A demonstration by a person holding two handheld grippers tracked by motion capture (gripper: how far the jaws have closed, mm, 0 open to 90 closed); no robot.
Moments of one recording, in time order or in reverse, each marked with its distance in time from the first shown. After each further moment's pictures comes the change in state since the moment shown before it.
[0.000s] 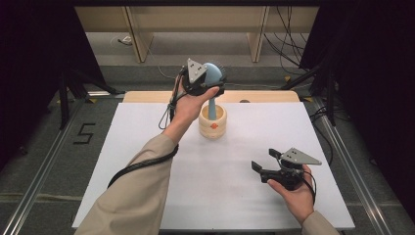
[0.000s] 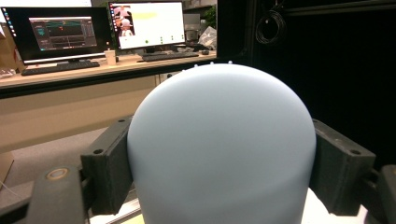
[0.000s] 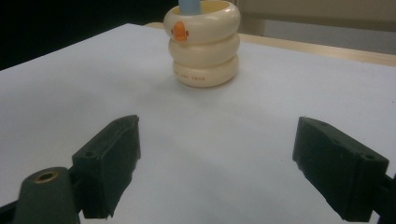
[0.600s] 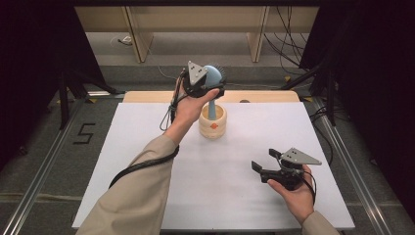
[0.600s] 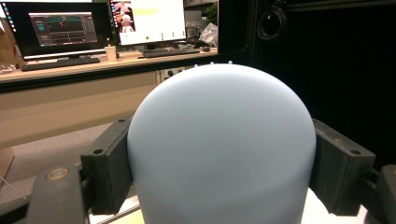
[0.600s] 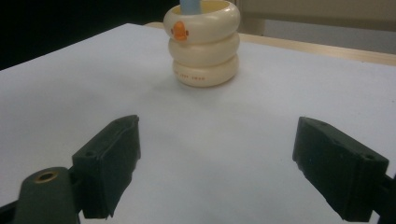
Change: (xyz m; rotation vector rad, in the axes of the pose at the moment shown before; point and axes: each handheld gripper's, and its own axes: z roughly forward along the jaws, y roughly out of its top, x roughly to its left) left arm 0.001 -0.009 0.003 0.012 0.004 -0.005; right arm 0.000 0.000 0.000 0.002 0.000 0.000
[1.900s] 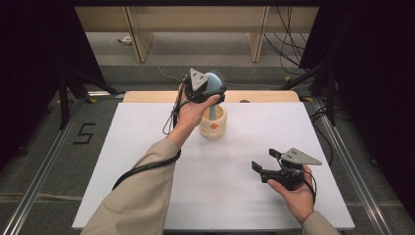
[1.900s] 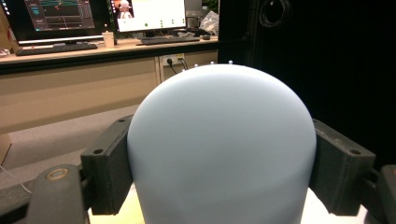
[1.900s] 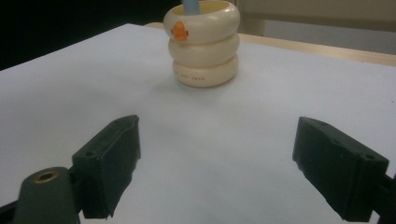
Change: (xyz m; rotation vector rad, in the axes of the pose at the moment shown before) left arm 0.000 -0.024 0.007 0.040 0.002 -0.014; right arm 0.000 0.000 0.000 -0.002 0.001 0.000
